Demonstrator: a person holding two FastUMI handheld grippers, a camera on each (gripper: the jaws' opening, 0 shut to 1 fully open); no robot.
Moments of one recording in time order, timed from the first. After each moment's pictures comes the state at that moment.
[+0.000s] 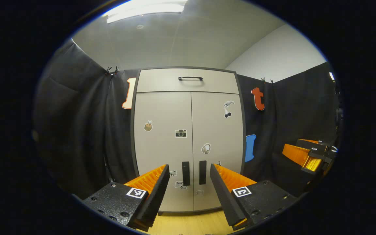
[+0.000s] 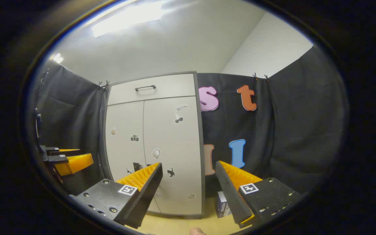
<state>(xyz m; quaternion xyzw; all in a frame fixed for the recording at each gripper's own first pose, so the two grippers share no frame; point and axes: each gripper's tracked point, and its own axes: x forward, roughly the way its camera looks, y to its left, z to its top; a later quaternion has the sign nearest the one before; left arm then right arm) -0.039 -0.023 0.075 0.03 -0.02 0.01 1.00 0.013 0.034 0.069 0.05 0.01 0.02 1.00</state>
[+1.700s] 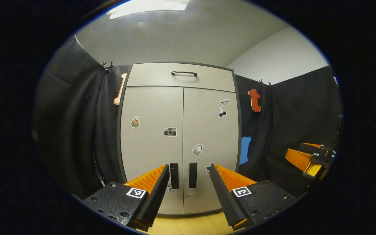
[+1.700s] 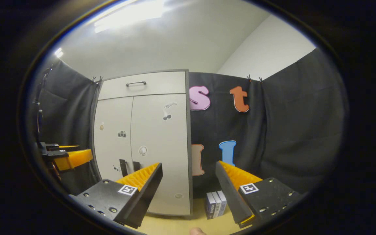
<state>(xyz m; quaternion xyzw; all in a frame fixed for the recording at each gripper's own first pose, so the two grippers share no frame) -0.004 -0.038 0.065 0.01 -0.02 -0.01 1.00 0.028 0.008 0.060 0.04 0.01 -0.01 1.00</state>
